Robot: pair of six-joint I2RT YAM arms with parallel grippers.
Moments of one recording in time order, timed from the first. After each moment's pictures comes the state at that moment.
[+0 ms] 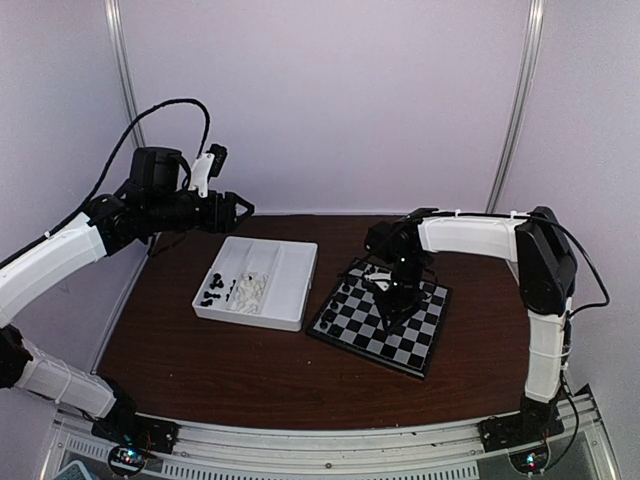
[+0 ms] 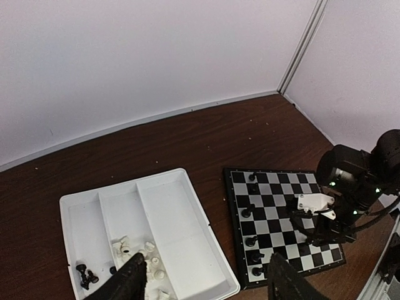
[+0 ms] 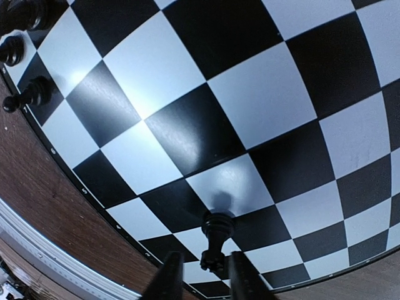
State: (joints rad) left arm -0.58 1.27 1.23 -0.37 0.09 -0.20; right arm 0.69 2.01 1.57 -1.15 -0.18 0.13
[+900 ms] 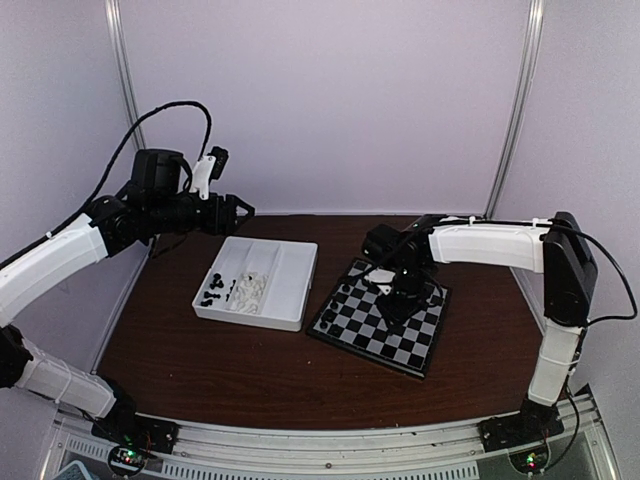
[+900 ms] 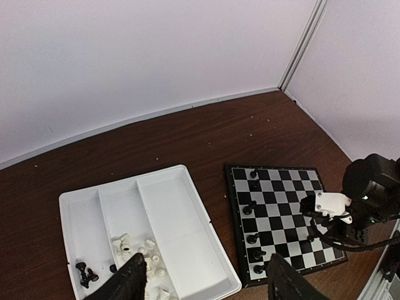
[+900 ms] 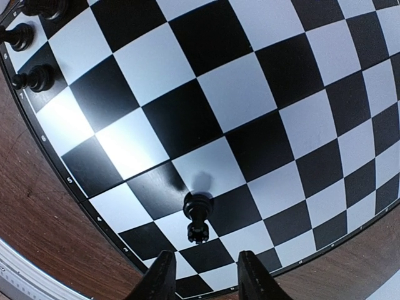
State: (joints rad) left arm -0.58 1.28 1.22 -0.37 0.09 -0.19; right arm 0.78 1.87 1.44 -1.05 0.04 0.13
